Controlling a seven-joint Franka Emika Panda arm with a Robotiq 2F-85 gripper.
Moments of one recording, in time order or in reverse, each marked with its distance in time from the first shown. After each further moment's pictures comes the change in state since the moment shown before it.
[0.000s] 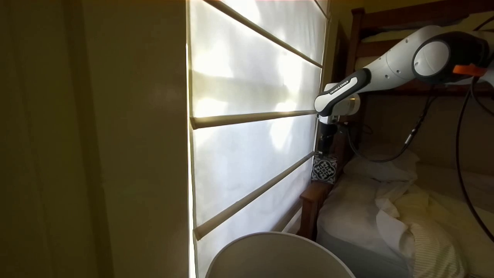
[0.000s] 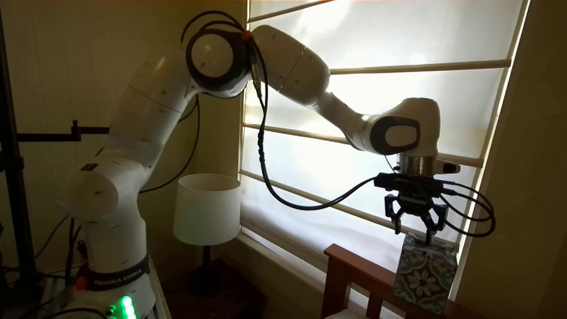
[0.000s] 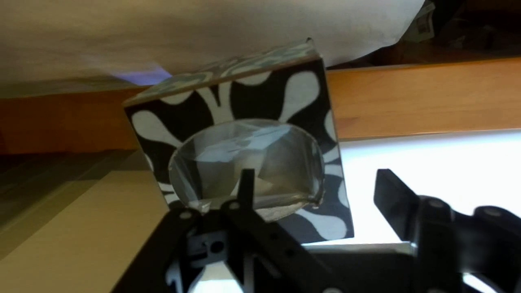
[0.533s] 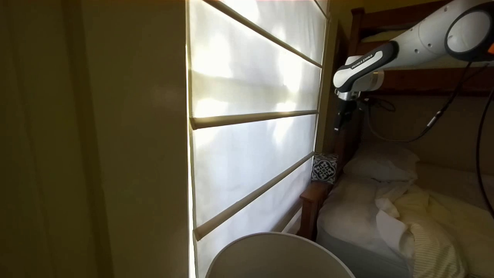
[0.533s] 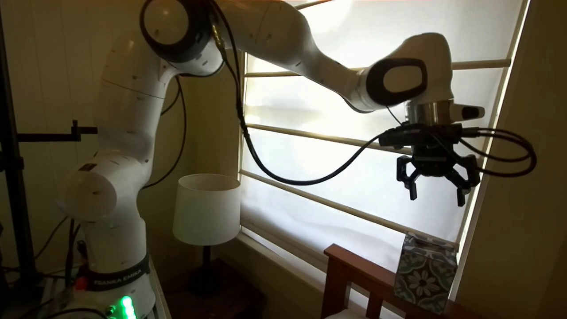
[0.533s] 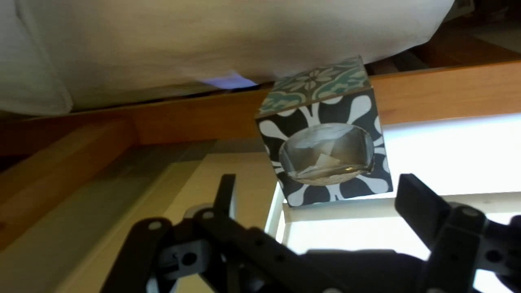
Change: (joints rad) arm -0.017 -0.219 -0.072 -0.060 -0.041 -0.033 0.000
